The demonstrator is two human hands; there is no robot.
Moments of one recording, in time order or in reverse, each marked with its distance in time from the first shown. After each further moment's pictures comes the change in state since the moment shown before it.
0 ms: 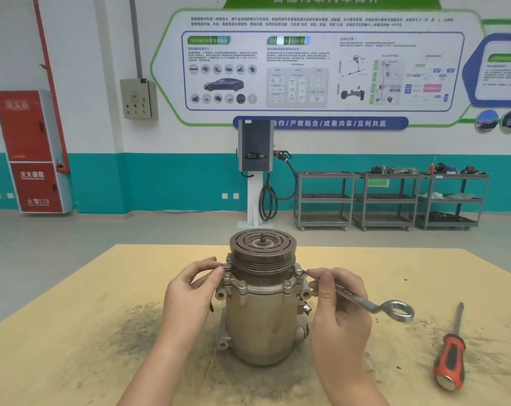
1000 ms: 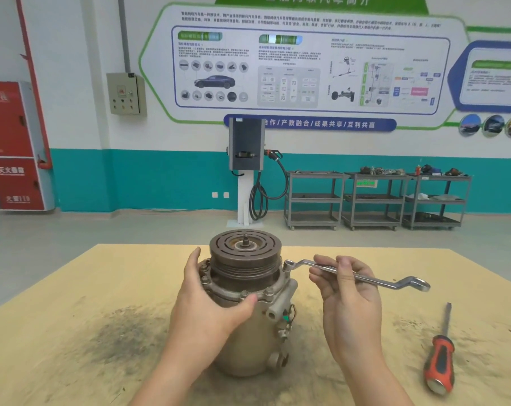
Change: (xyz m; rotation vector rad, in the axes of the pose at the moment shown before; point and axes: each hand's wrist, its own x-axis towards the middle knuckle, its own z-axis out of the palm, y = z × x) left_hand -0.022 0.004 0.025 0.379 -0.093 0.040; right_hand 0.039 0.009 -0.015 0.498 0.063 0.513
